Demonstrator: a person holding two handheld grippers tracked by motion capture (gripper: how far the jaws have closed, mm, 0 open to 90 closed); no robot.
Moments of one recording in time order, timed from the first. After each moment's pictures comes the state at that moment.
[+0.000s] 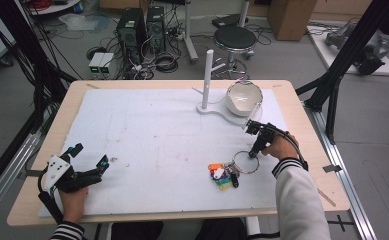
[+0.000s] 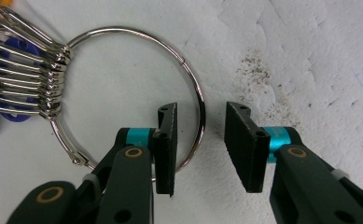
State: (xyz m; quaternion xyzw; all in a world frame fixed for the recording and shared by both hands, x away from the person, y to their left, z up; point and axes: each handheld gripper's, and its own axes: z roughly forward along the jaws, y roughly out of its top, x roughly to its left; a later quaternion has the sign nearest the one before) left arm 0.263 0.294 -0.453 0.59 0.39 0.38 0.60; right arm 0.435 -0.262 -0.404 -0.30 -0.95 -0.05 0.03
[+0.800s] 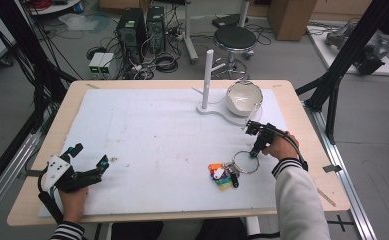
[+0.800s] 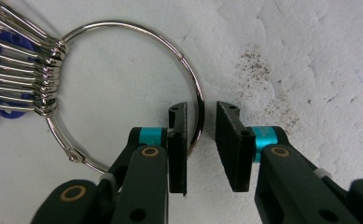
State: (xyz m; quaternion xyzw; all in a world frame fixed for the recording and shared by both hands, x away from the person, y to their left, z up) left arm 0.263 0.294 -0.453 0.59 0.39 0.38 0.60; right arm 0.435 -0.261 -0.405 -0.30 -0.95 -0.04 0.02
